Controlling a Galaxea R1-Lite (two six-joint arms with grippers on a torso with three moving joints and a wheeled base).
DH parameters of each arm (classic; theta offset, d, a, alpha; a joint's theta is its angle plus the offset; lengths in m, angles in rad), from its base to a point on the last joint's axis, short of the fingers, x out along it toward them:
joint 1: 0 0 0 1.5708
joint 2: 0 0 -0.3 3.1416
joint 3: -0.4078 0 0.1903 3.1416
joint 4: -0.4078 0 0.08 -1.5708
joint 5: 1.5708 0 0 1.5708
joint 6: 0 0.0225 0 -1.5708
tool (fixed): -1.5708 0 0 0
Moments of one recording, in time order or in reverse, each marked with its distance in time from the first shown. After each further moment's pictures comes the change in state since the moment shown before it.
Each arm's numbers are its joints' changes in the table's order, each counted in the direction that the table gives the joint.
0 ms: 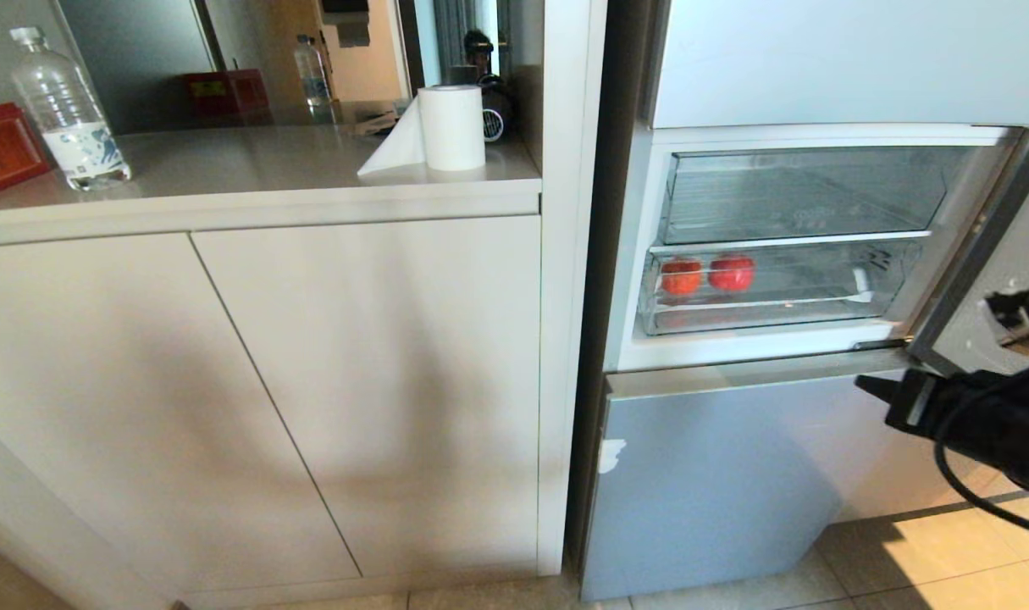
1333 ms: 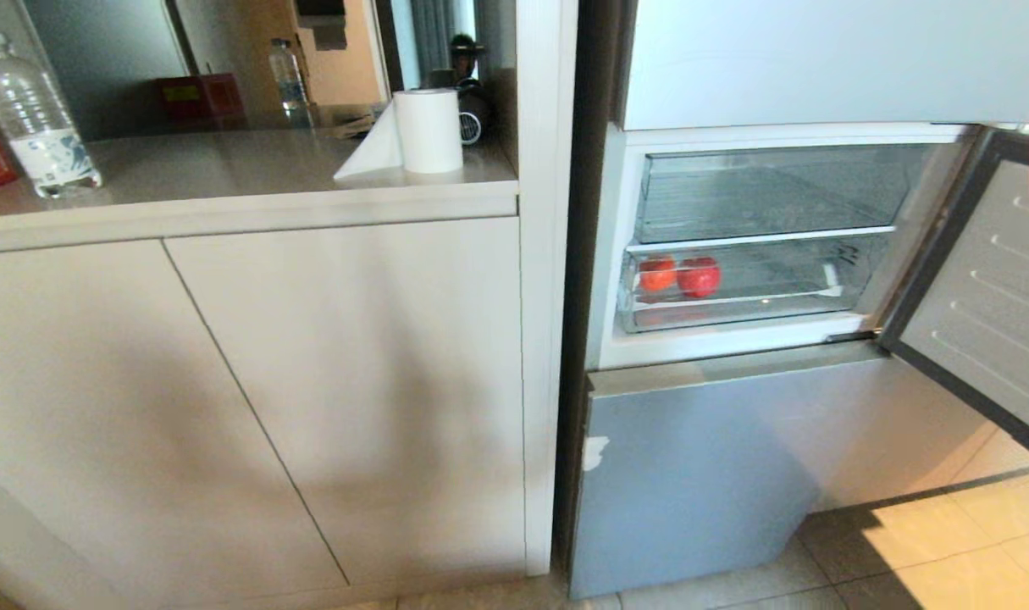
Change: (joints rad) left arm 0.000 0.000 0.000 0.000 0.000 0.000; right arm -0.004 1.425 0.498 -0.636 -0.152 -0.365
